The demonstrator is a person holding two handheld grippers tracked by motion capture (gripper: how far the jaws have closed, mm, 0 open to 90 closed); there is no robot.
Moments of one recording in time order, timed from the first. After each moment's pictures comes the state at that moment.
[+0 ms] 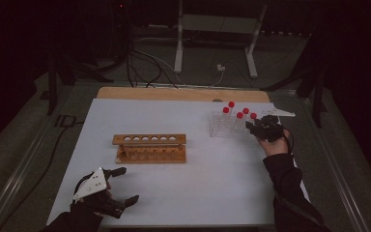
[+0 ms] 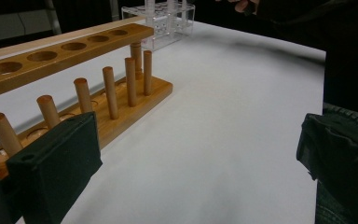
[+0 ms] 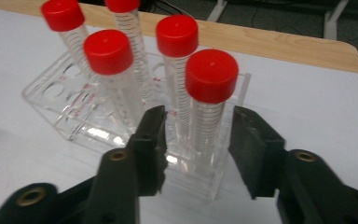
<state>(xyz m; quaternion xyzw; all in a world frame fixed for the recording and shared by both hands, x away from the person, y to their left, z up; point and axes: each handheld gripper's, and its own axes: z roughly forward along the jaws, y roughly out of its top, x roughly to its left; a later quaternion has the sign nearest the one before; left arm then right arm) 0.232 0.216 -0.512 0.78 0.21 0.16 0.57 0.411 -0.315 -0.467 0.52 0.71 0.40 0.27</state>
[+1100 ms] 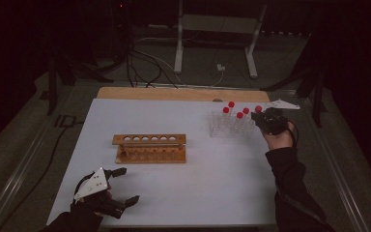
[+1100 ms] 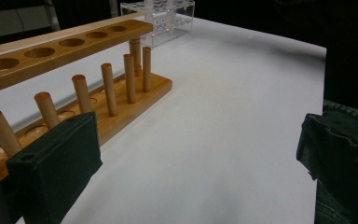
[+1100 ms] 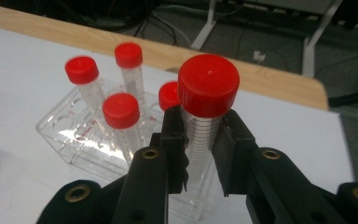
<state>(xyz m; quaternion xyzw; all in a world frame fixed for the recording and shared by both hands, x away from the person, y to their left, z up) 0.232 0.215 -0.512 0.78 0.21 0.15 0.56 0.407 -0.312 -0.430 0.50 0.71 0.39 0.31</state>
